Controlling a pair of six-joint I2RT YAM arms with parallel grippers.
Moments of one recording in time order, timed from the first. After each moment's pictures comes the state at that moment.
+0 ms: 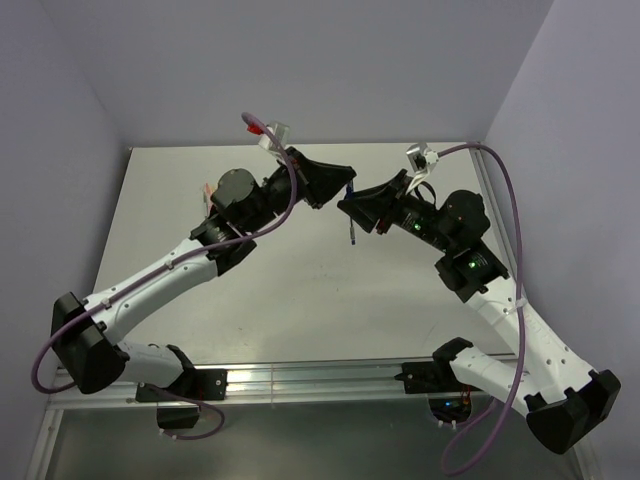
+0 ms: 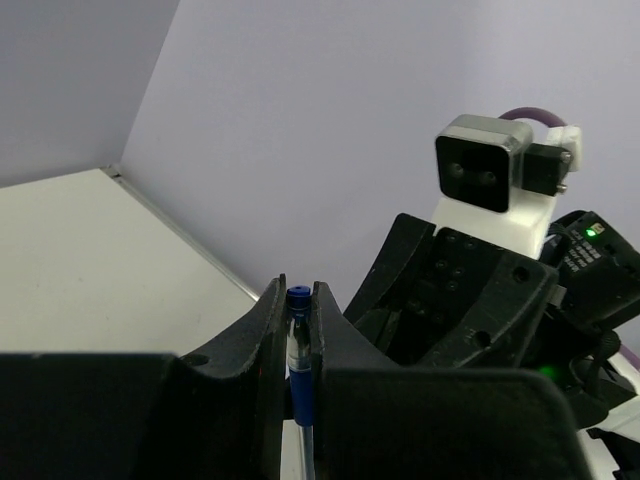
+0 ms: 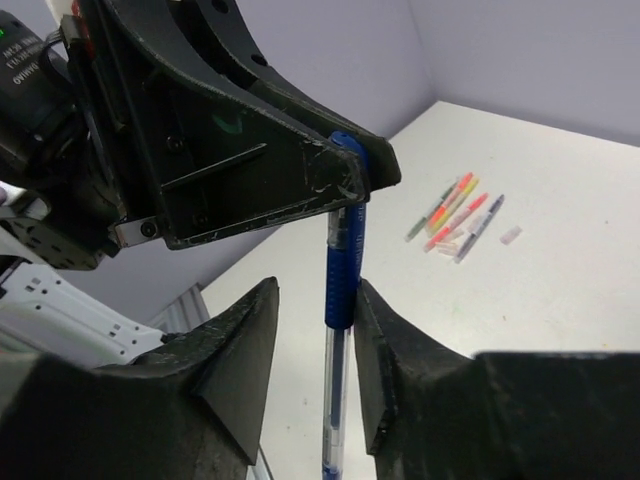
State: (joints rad) left arm -0.82 1.34 1.20 0.43 0.17 -0.63; right arm 0.49 0.91 0.93 0.13 -0.49 0.53
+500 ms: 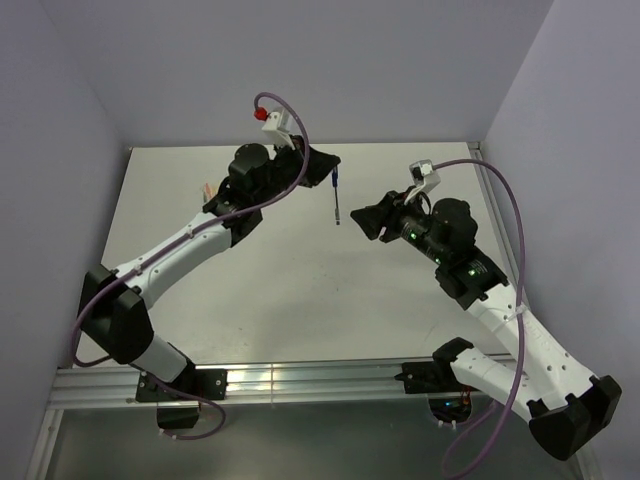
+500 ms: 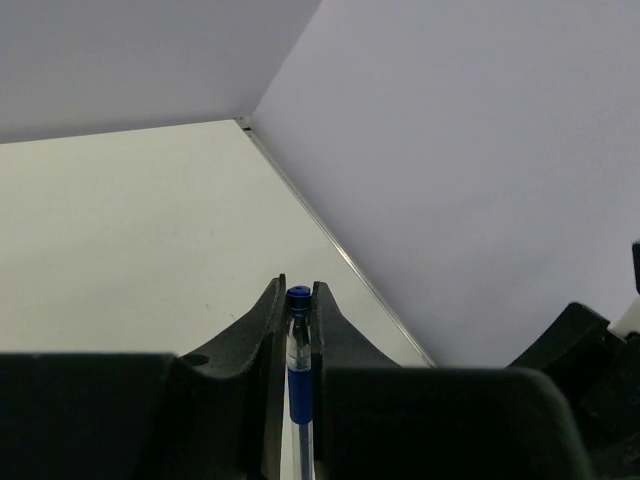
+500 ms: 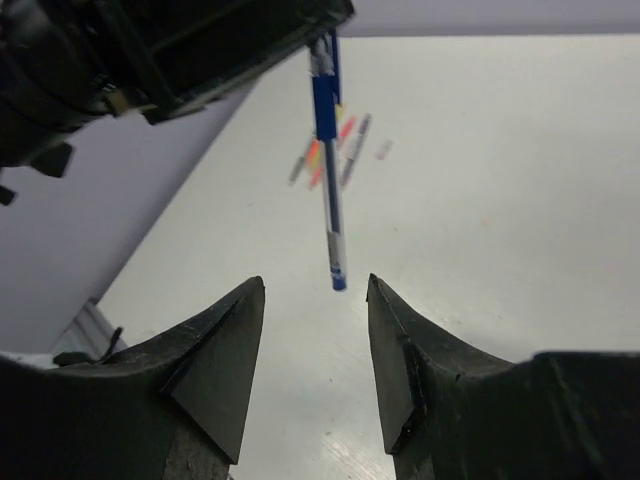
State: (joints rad) left arm -0.66 1.52 1.29 0.29 0.18 -0.61; right arm 0.49 0.86 0.87 -0.09 -0.22 0.47
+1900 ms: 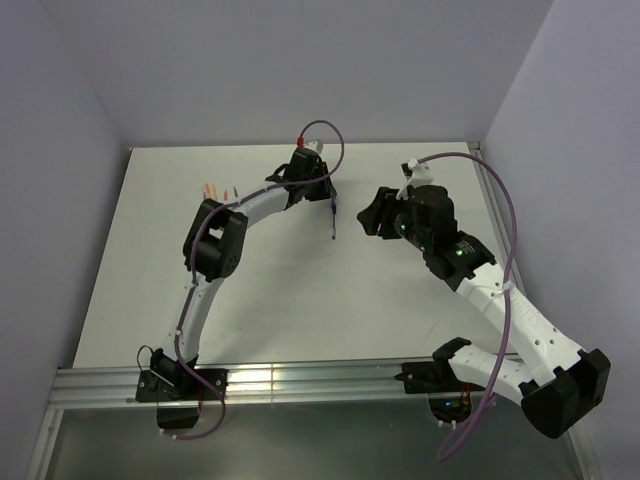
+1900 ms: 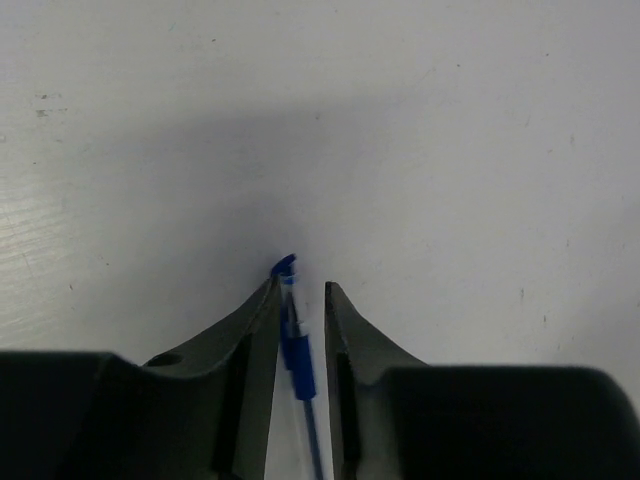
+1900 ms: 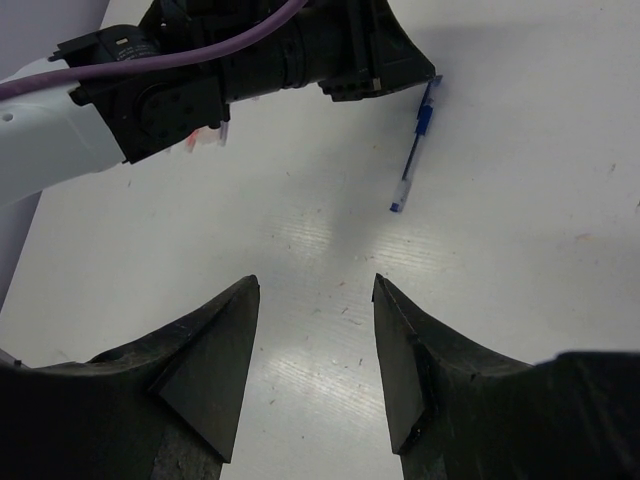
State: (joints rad) left arm -0.55 2.40 1.90 -0.11 0.12 -0.59; right arm 0.49 1.01 0.96 -0.34 0.01 0.47
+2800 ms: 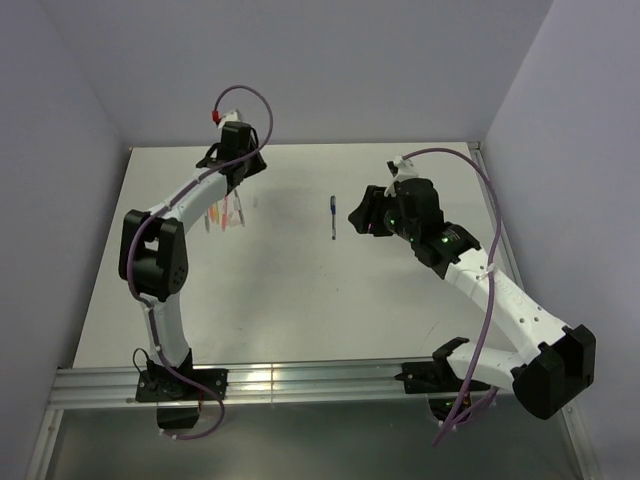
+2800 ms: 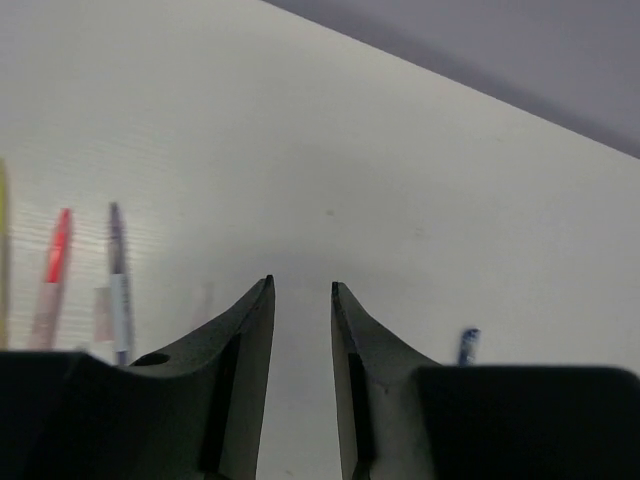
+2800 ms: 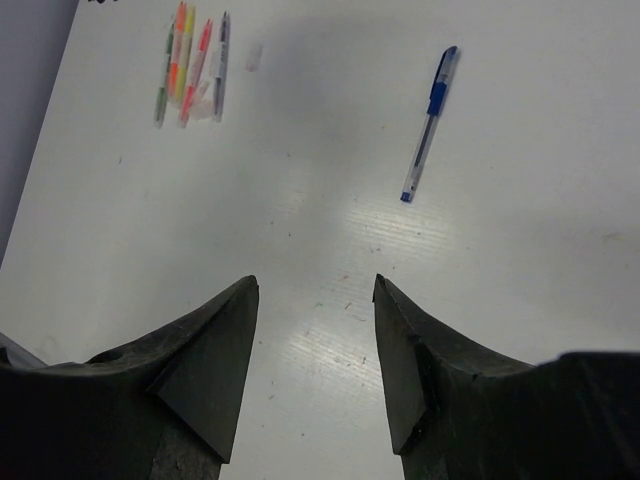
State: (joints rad) left arm -0.34 1.97 1.62 -0.19 -0.17 -0.59; right arm 0.49 1.11 0.98 -0.33 -0.04 0.47
